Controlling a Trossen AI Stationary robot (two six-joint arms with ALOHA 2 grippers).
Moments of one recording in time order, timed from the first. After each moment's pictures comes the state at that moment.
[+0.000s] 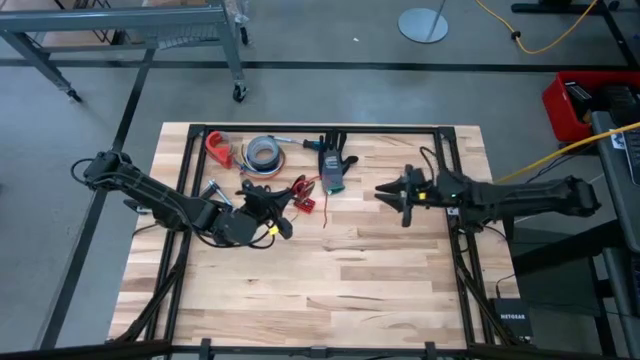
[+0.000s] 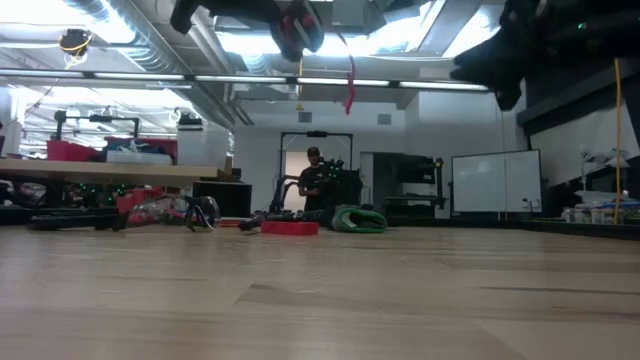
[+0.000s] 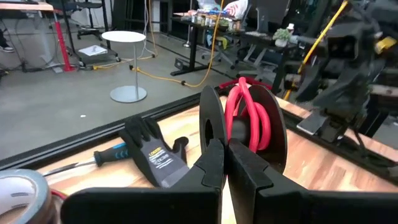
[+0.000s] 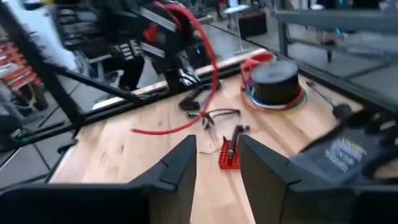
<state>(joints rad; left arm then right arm) -0.39 1.33 0.92 0.03 -1.10 -0.51 -0.05 0.67 0.33 0.20 0.07 0.29</state>
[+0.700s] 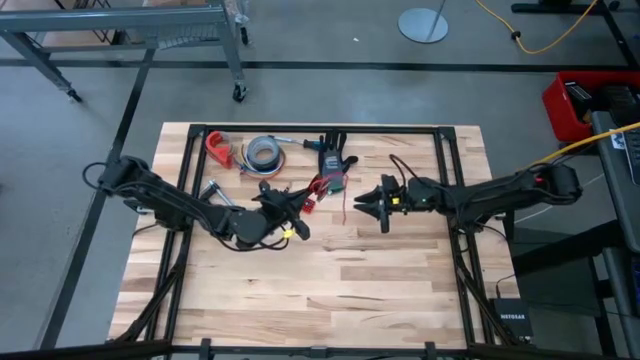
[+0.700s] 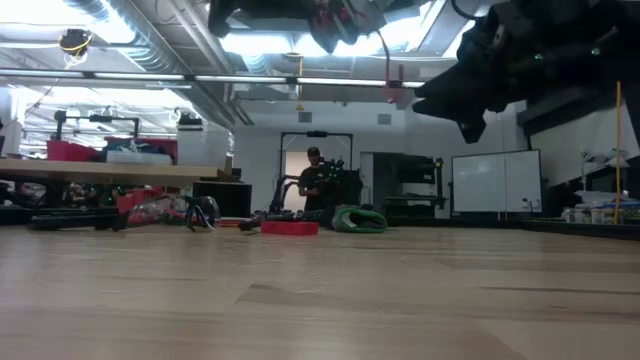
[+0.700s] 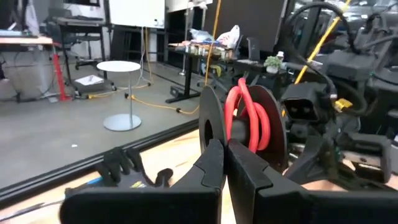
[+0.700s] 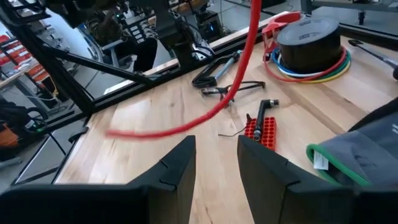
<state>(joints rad) -0.35 1.49 0.92 0.48 -1.09 -0.23 -0.05 1.12 0.33 0.59 -0.02 0.39</state>
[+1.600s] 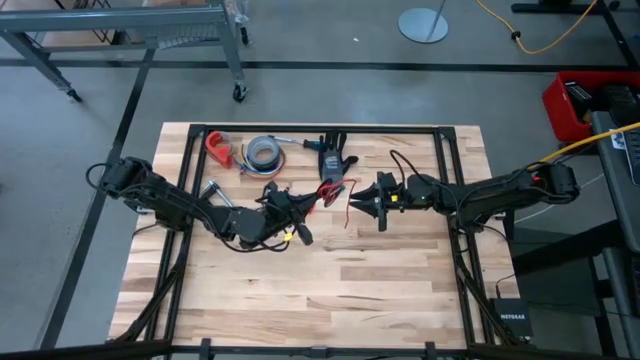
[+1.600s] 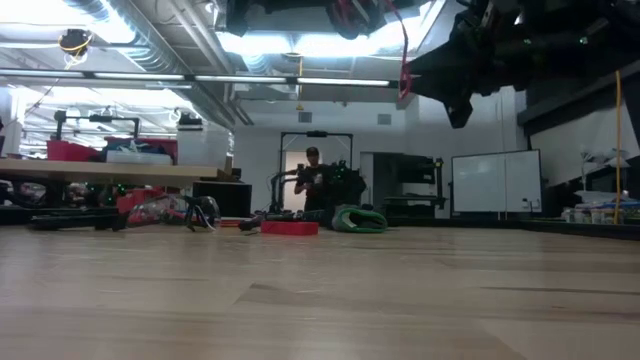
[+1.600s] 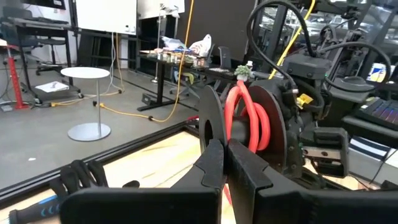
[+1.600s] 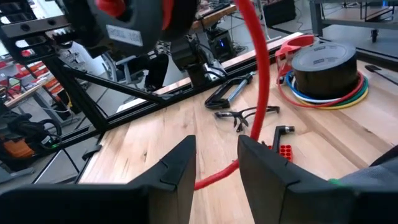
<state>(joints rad) -0.33 1.53 0.92 0.63 -0.97 -0.17 -0.05 1.16 0.39 0.65 -0.03 0.39</state>
